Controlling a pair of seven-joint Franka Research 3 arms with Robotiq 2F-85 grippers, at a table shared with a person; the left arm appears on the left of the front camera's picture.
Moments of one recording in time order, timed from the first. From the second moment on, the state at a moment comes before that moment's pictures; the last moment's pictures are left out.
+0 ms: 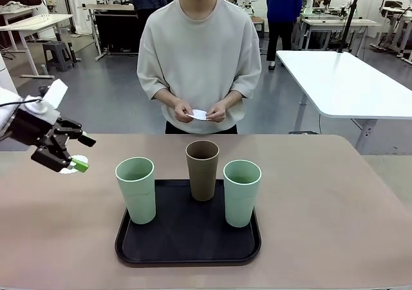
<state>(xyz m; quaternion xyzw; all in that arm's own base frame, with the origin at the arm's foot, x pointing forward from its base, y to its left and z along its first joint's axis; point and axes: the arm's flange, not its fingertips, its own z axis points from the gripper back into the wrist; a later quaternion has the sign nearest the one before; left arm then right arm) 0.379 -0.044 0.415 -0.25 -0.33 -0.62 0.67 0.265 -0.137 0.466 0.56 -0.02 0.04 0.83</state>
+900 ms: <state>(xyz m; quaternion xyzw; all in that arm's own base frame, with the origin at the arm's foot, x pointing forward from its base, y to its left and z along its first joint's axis) 0.393 -0.043 0.404 -0.37 -0.27 -0.66 0.60 0.265 -0.137 0.466 0.56 -0.02 0.04 0.83</state>
